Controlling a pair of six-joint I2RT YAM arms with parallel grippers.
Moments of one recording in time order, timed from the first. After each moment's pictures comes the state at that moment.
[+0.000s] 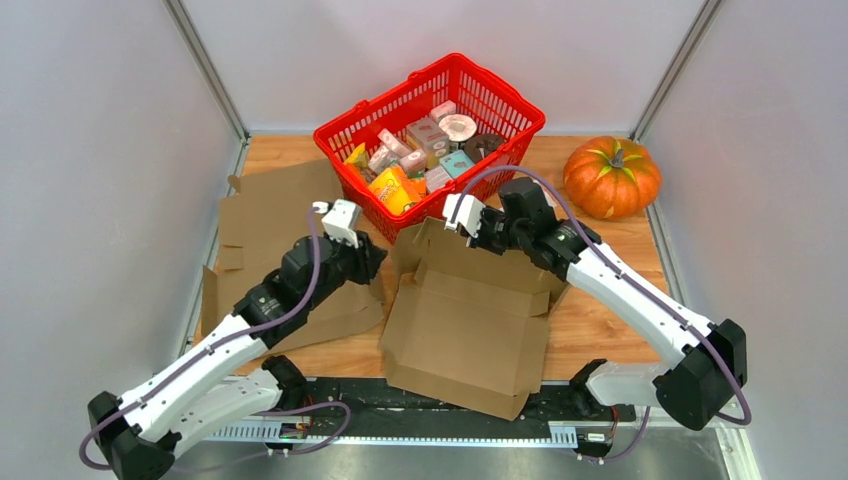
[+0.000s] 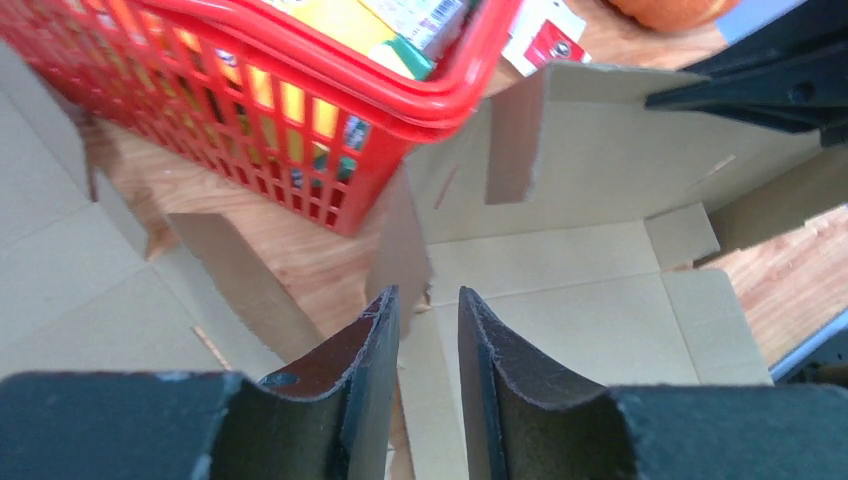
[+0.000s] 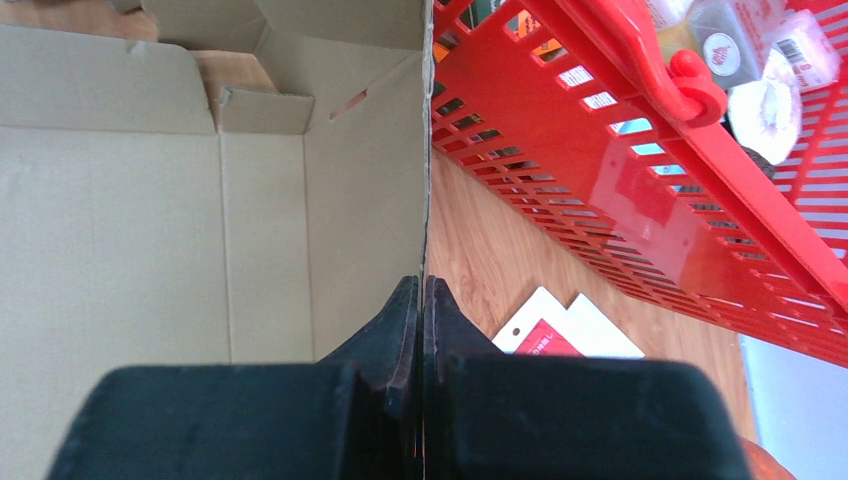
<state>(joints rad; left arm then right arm) -0.77 0.80 0.71 -0.23 -0.18 -0.33 0.65 1.27 1.13 -0.51 -0.23 -0.69</state>
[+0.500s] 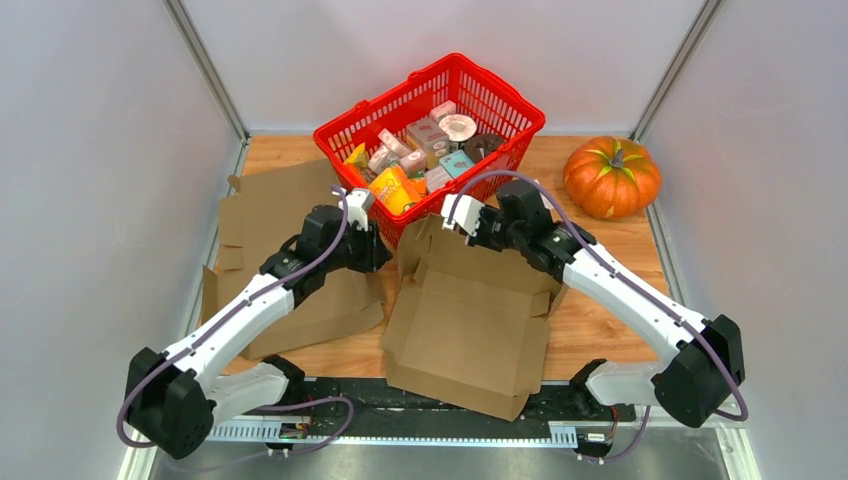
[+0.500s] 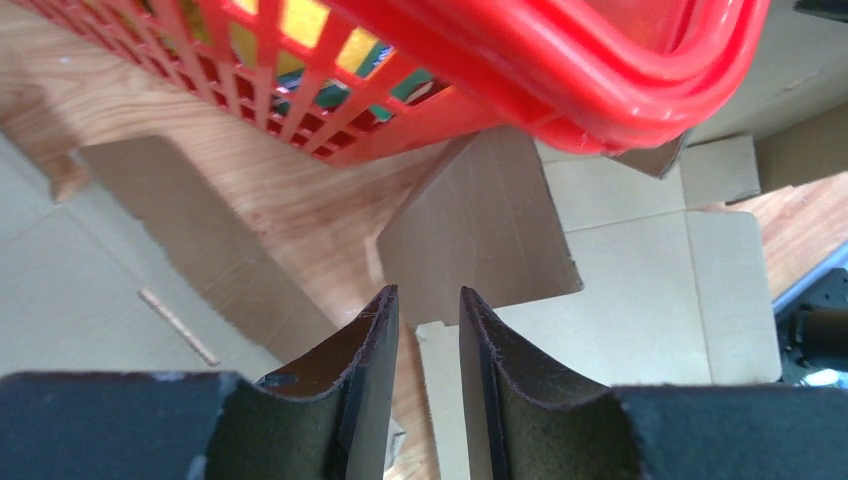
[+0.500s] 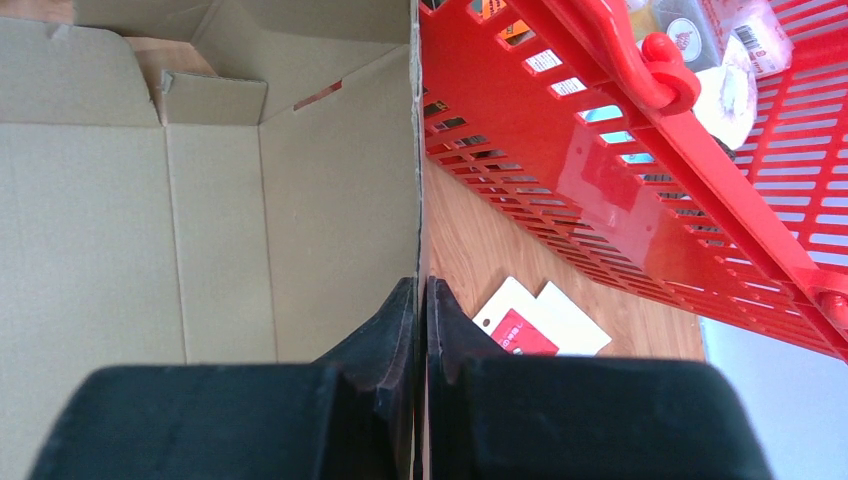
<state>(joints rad) -0.51 1.06 0.76 -0.28 0.17 -0.34 0.65 1.28 1.09 -0.43 -0.15 -0.73</state>
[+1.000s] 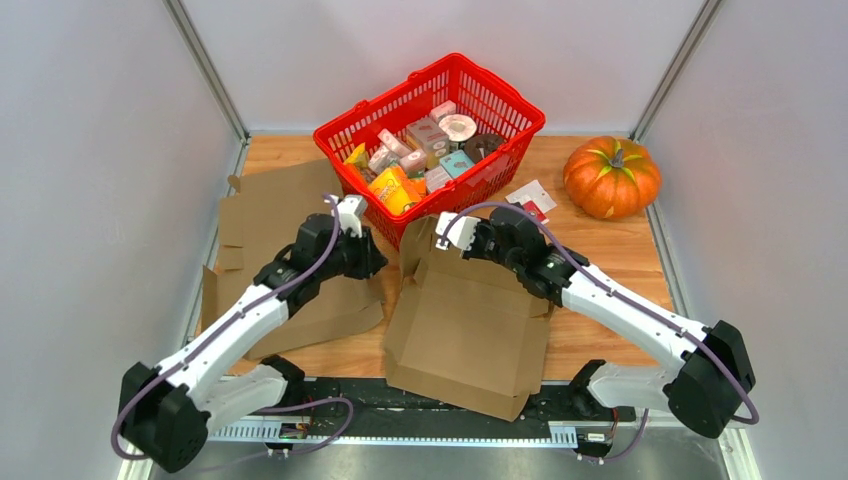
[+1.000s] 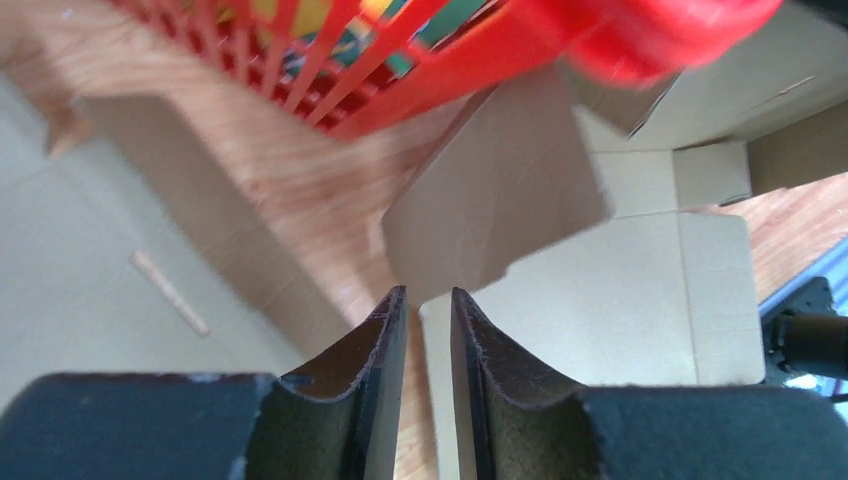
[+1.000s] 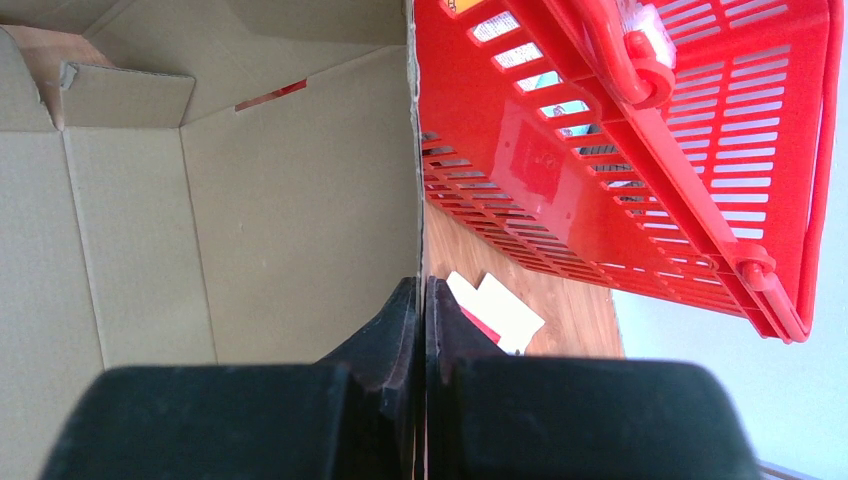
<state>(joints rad) -0.51 1.04 0.74 -0.26 0.20 -0.38 0.75 1.21 0.91 -0.20 0.07 -0.78</state>
